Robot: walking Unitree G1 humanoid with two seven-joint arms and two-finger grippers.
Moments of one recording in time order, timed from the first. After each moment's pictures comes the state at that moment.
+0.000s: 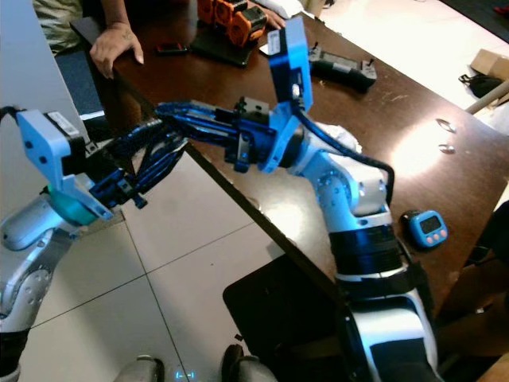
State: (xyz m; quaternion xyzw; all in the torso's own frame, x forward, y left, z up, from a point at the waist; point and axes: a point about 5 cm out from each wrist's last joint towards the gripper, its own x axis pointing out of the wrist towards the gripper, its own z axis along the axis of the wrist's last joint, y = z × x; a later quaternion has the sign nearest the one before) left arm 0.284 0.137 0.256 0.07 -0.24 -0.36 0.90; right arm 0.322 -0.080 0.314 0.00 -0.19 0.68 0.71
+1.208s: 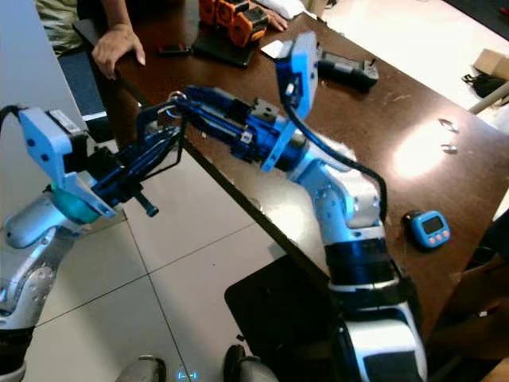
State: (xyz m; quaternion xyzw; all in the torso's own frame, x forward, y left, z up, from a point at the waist) left arm 0.286 0.135 0.260 0.06 -0.25 -0.36 0.90; right arm 0.333 -0.091 0.290 0.09 -0.20 0.57 0.79
